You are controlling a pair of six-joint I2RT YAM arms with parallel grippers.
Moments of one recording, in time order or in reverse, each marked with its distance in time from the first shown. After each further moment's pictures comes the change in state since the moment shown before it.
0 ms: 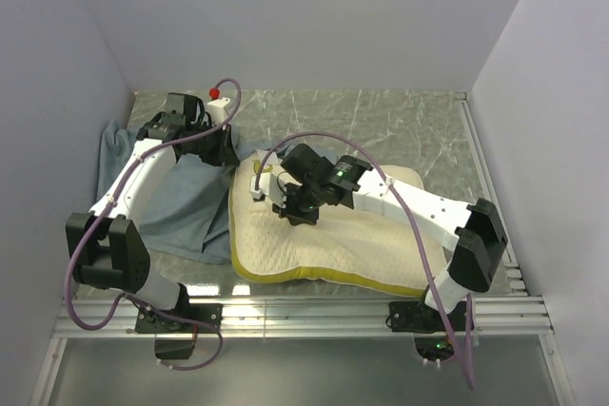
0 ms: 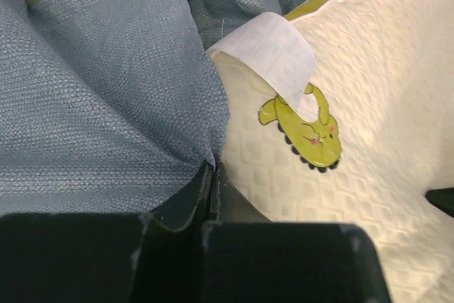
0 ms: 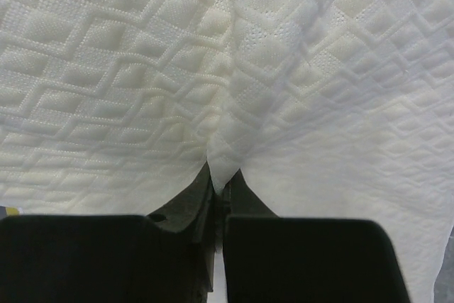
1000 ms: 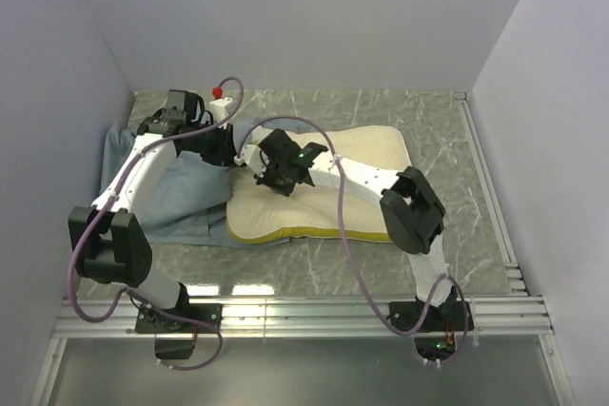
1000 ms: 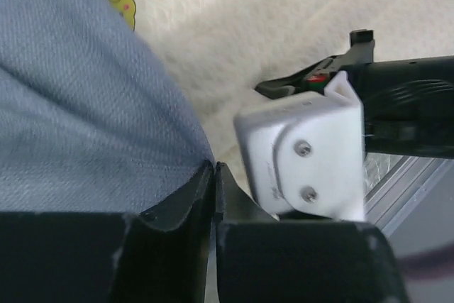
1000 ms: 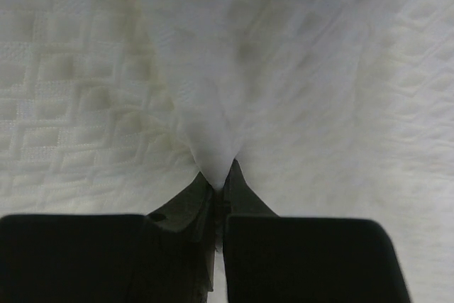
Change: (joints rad) left arm 0.005 0.020 0.049 -0.075 0.063 0.058; right arm -0.106 0.403 0.223 0.232 0.201 0.073
